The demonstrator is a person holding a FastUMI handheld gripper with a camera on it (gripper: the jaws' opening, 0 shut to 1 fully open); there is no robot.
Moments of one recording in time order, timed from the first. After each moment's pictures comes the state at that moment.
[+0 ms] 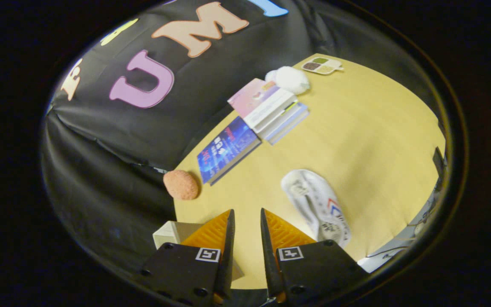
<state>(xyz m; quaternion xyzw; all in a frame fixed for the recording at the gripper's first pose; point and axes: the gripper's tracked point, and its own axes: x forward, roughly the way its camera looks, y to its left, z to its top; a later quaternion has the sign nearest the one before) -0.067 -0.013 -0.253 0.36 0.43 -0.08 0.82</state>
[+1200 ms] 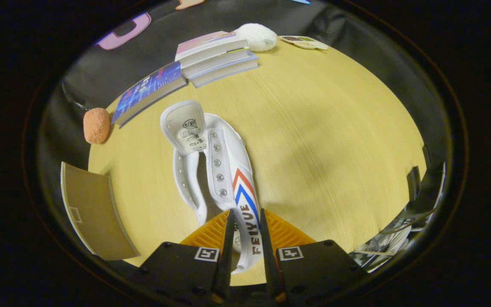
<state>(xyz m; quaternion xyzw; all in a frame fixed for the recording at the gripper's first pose) -0.135 -0.073 -0.410 0.15 0.57 -0.14 0.79</state>
